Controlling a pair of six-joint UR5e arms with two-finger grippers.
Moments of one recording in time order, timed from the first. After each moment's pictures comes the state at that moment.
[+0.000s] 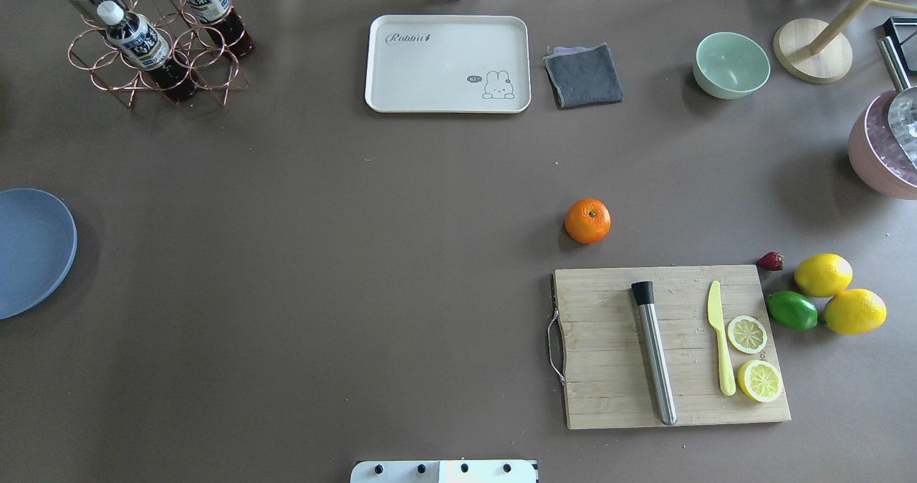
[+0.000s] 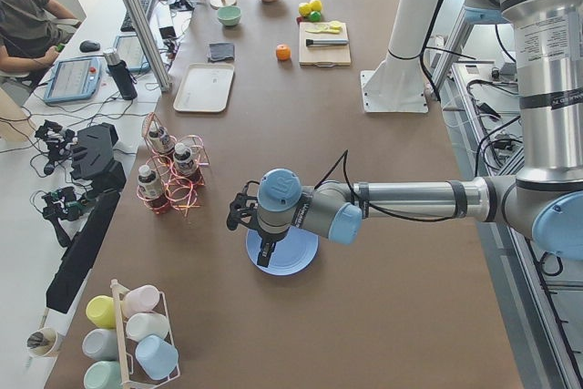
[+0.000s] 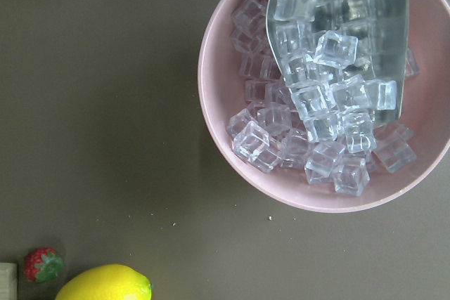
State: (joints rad) left arm -1.49 -1.38 -1.69 -1.95 -2.41 -0.08; right arm 1.40 -1.65 1.83 -1.58 2.30 0.20
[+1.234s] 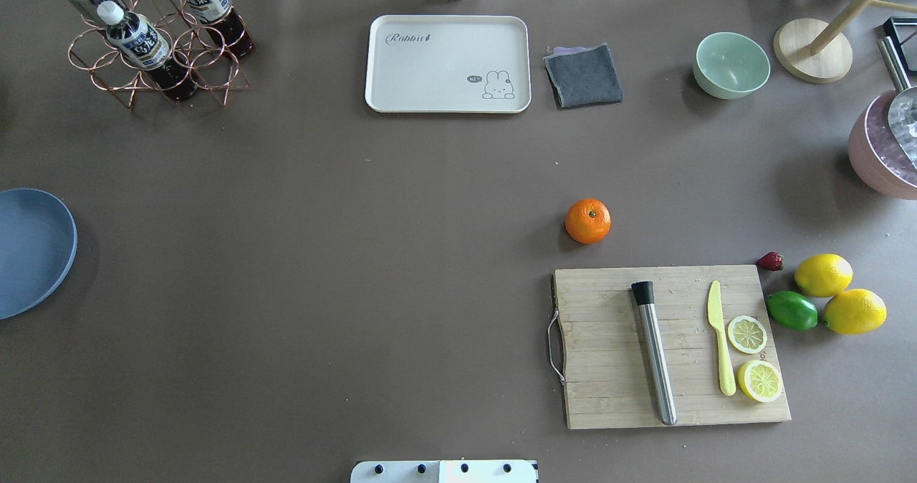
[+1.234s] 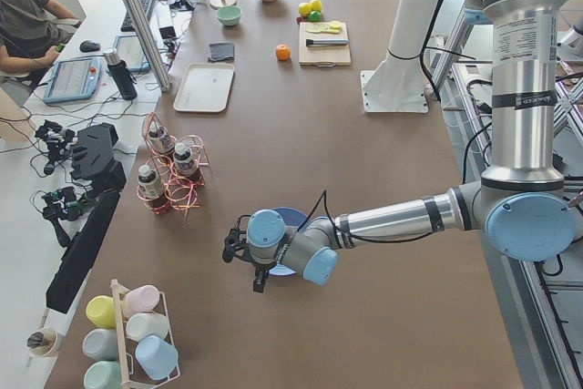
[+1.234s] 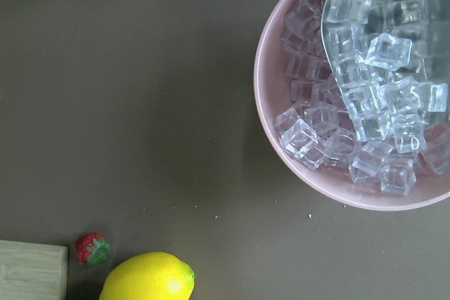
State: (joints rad) left arm -1.32 -1.49 -1.32 -2.34 -2.34 -0.32; right arm 1.39 -1.66 1.87 -1.57 2.35 0.19
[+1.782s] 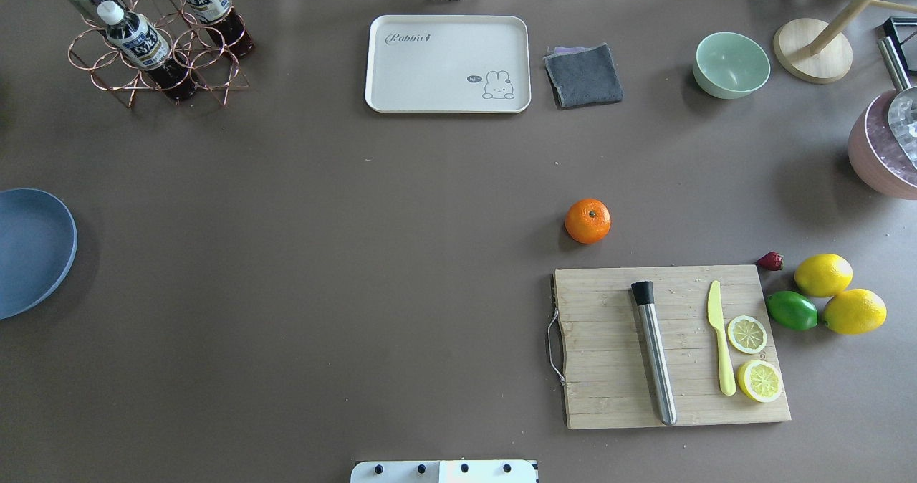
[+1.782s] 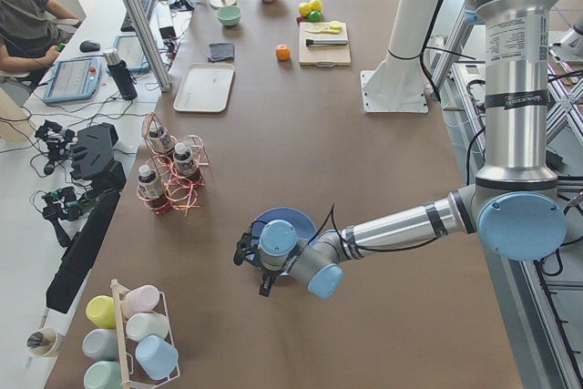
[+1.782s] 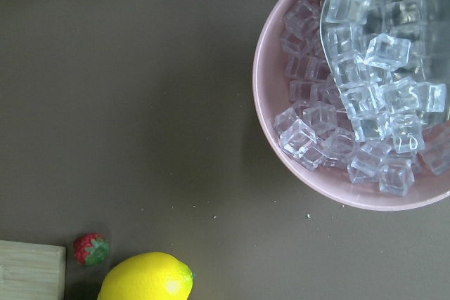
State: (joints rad) left arm -1.24 -1.48 -1.22 -2.53 -2.29 -0.34; right arm 1.39 -1.66 1.87 -1.57 2.35 0.19
